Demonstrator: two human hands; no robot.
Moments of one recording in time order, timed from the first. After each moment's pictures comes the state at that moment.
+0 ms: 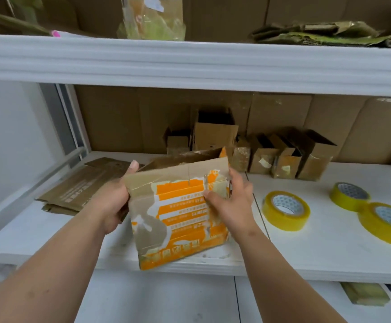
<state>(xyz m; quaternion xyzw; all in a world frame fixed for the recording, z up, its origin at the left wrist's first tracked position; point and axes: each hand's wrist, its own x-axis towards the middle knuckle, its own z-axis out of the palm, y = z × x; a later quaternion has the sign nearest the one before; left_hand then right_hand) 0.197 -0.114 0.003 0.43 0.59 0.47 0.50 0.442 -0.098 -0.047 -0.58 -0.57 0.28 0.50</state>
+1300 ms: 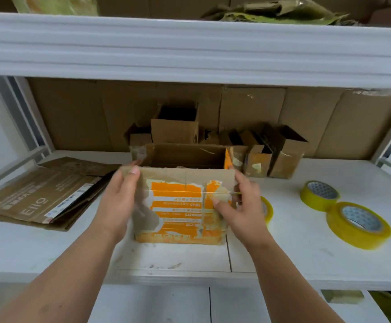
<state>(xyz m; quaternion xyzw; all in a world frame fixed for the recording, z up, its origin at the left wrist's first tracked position) 0.323 -0.083 -0.026 0.49 0.53 0.58 0.38 0.574 -0.092 -0.060 -0.51 -0.62 0.26 0.53</state>
